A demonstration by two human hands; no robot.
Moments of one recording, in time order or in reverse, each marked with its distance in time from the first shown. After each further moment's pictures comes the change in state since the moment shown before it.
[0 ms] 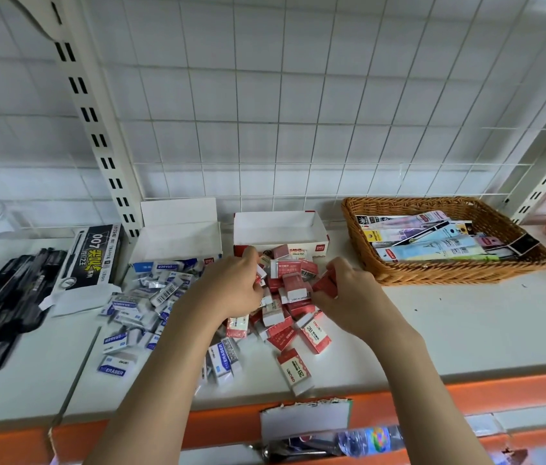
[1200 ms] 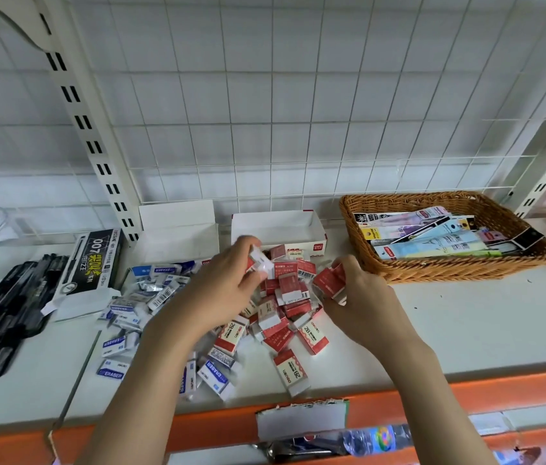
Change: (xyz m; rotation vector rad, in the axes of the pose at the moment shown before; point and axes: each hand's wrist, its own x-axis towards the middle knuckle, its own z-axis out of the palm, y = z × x) left_hand -0.019 0.003 -0.007 -0.277 0.150 0.104; right_hand -0.015 0.012 -0.005 0.029 0.134 -0.070
